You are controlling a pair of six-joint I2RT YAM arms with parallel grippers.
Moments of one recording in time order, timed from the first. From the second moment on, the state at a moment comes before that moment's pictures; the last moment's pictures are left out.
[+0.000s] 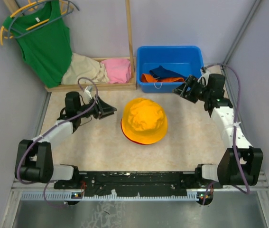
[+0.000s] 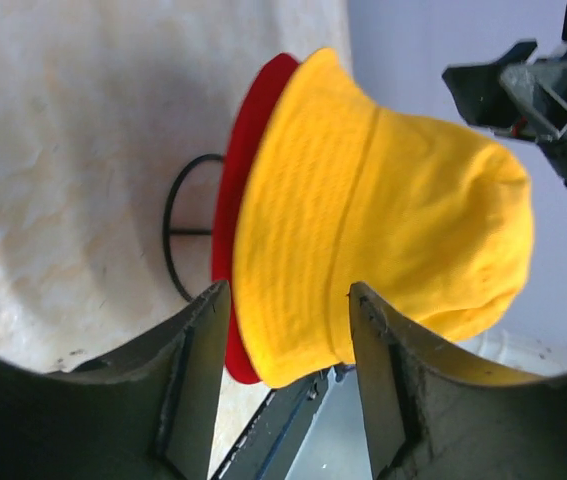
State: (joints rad) left arm -0.15 1.32 0.62 0.26 0.82 -0.87; right arm -0.02 1.27 0.99 -0.25 -0.59 0.55
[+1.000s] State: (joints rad) left arm -0.21 1.80 1.00 0.25 1.17 -0.69; right arm -0.02 1.34 1.16 -0.38 -0.60 0.54
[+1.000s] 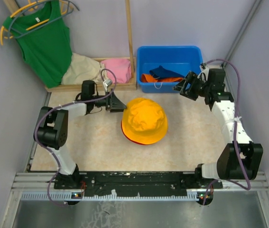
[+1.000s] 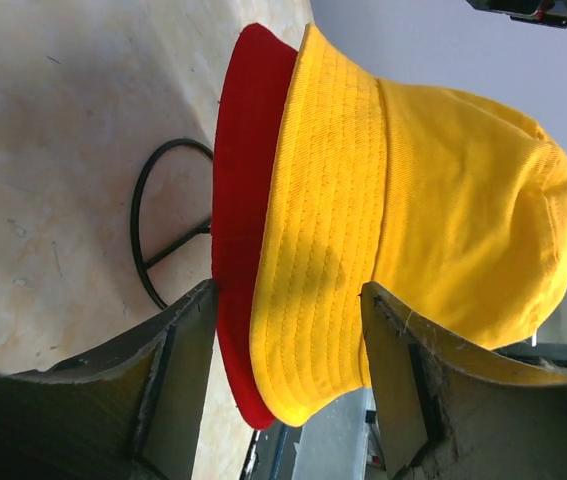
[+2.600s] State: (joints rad) left arm -0.15 1.76 0.89 0.44 1.10 -0.85; right arm 0.04 1.77 1.57 -0.34 -0.41 0.48
